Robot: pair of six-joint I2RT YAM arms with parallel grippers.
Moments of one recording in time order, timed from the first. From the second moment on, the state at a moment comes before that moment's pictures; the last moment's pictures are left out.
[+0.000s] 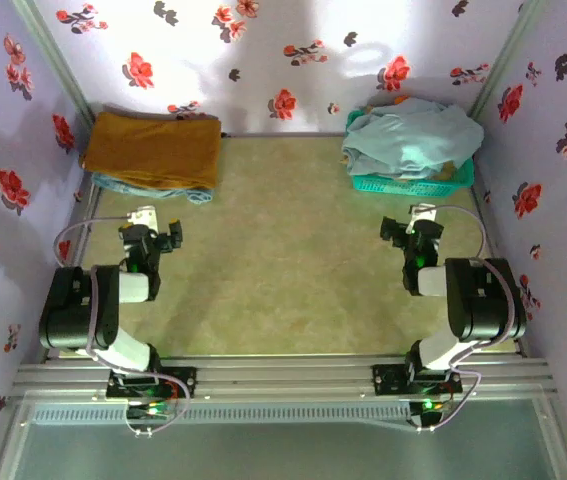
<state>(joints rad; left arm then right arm) -0.01 1.54 0.37 0.80 -0.15 -0.01 0.00 1.57 0.40 0.77 0.11 0.09</state>
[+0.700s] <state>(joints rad) -0.01 1.54 0.37 0.80 -0.15 0.00 0.00 1.57 0.40 0.77 0.11 0.09</state>
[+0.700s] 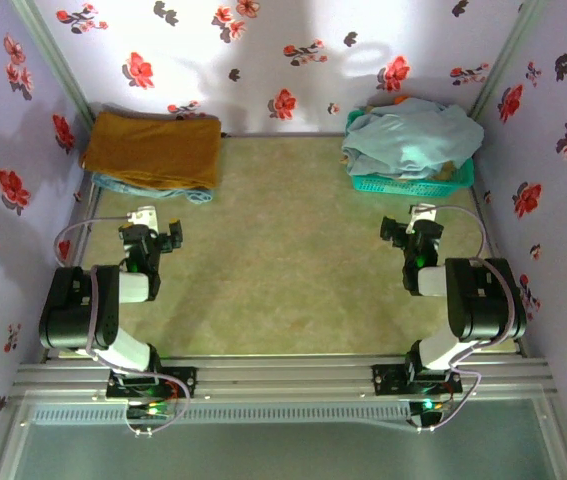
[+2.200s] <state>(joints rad) -0.12 0.75 0.73 -0.09 -0.26 -0.38 0.21 1.12 1.03 -0.17 0.36 0.31</state>
